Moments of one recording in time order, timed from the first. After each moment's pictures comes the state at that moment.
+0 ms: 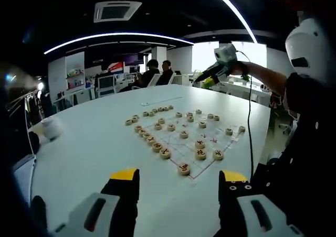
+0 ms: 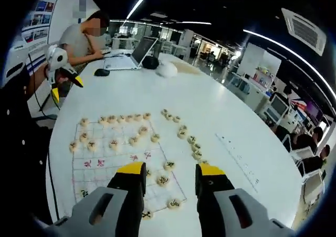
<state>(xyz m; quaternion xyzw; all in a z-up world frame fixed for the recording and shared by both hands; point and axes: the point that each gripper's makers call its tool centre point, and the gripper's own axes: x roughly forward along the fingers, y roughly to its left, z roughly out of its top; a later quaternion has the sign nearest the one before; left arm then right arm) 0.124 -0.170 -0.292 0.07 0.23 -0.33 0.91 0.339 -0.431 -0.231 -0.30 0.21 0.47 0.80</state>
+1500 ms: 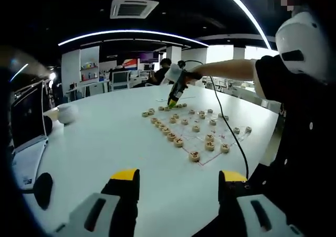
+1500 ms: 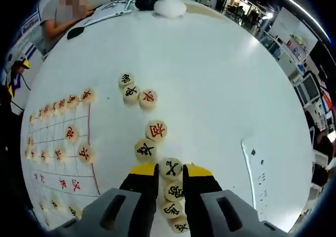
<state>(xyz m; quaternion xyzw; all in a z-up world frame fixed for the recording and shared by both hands) 0.104 -0.128 -0.293 0.04 0.24 -0.28 0.93 0.477 -0.341 -0.366 -0.38 0.40 0.48 0.68</state>
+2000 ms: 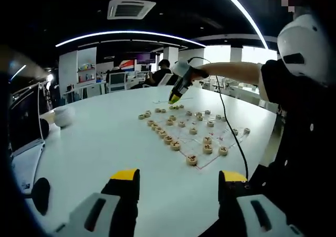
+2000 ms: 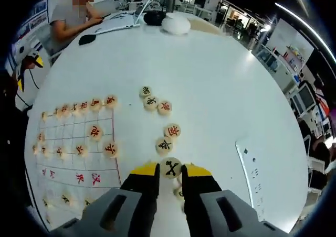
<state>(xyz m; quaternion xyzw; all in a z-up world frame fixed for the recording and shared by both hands) 0.112 -0.139 -0.291 0.04 0.23 -0.29 0.93 0.441 -0.357 -0.317 -0.36 0.33 0.50 0.71</state>
